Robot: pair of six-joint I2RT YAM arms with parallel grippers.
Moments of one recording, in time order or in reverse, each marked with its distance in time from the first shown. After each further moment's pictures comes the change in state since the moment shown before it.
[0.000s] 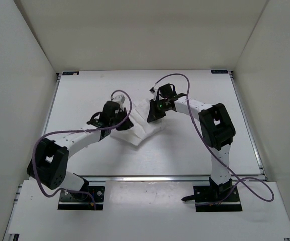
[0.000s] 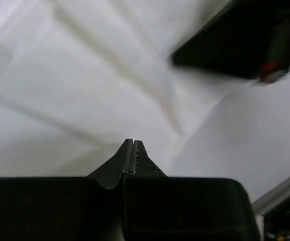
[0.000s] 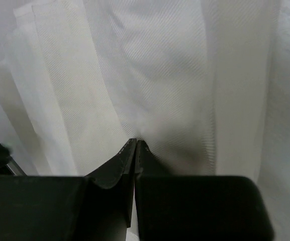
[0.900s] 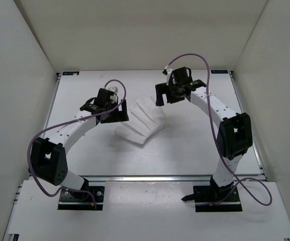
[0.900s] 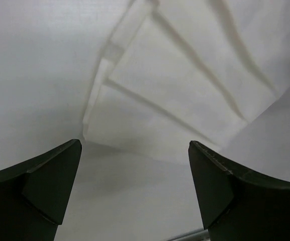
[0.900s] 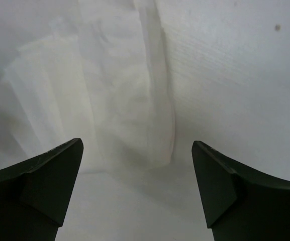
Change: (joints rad) left arm 0.112 0.037 0.280 -0.470 -0.110 0.152; right arm -0.076 -0.228 0.166 -0.246 0.260 -0.195
